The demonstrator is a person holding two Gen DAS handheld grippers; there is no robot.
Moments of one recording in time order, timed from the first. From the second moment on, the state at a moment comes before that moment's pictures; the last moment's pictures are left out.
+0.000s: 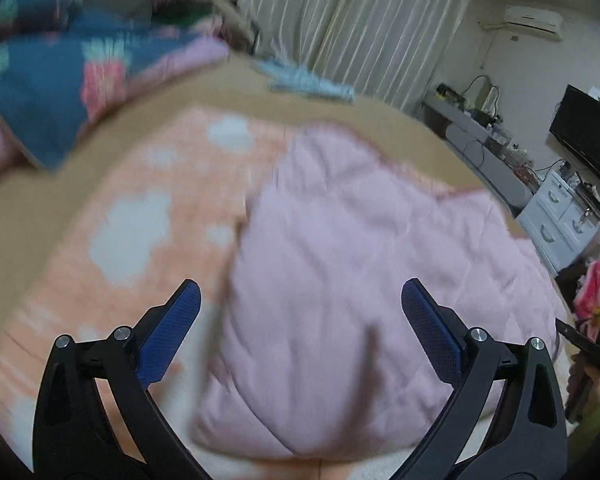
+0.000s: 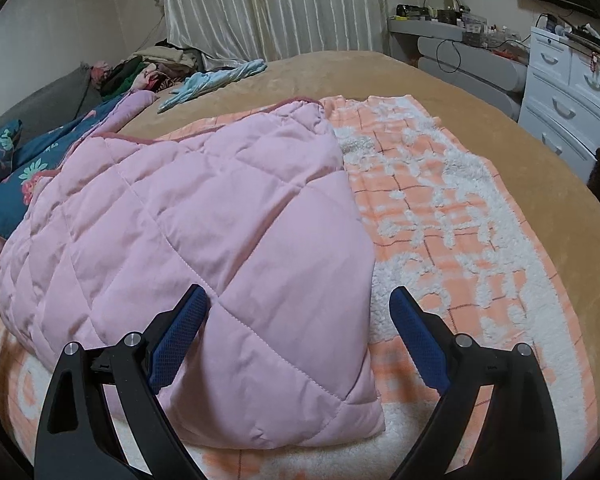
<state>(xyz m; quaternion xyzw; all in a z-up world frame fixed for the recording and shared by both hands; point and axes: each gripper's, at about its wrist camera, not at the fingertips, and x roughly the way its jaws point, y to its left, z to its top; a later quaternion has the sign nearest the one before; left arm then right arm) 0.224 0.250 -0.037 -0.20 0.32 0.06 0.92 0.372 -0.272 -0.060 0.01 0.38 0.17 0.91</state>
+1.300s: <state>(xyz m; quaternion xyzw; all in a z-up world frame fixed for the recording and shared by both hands) 0.302 0.230 -0.029 -0.11 0.37 0.15 0.91 0.426 -0.237 -0.034 0.02 0.37 0.09 0.92</state>
